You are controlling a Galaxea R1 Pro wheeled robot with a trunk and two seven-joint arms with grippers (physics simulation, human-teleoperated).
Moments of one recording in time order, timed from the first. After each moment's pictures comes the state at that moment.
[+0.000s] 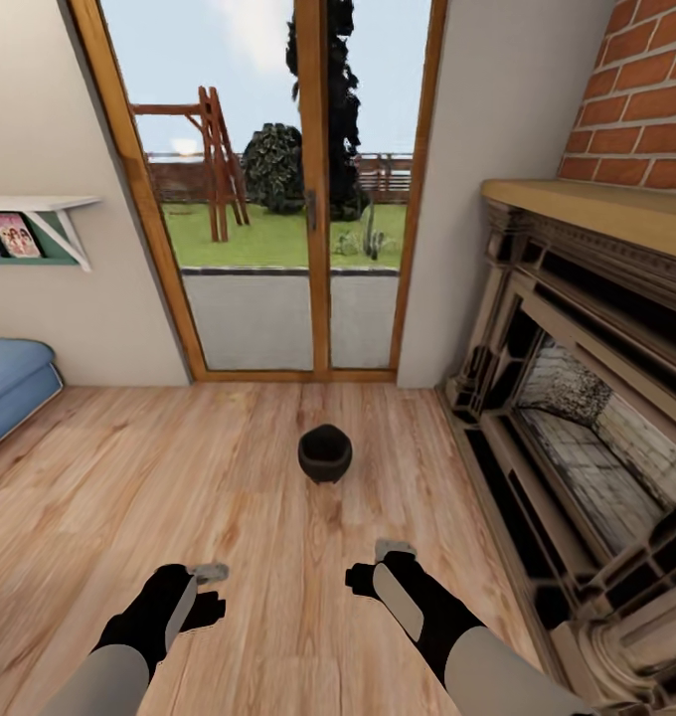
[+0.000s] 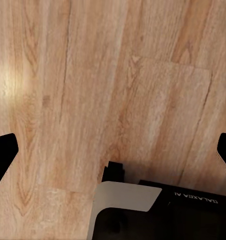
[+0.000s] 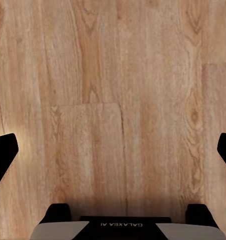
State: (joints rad) left arm -0.60 -0.01 0.25 -0.55 -0.12 0.74 0.08; right arm -0.65 0.17 0.45 -0.56 -0.68 0.51 -0.41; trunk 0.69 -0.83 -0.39
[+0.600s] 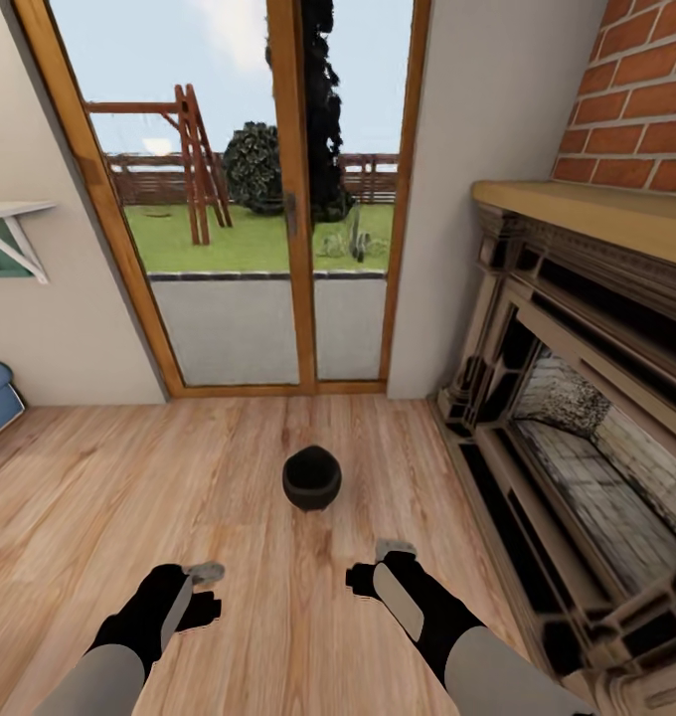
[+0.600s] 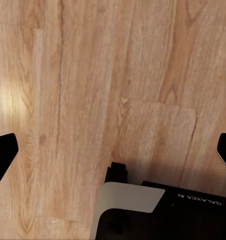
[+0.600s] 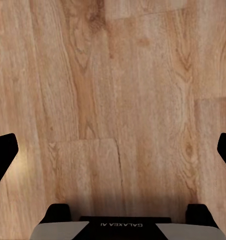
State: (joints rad) left arm -0.60 0.00 0.25 -0.55 -0.12 0.74 0.08; right arm -0.65 0.17 0.45 -0.56 -0.68 0.51 -0.41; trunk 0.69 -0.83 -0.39
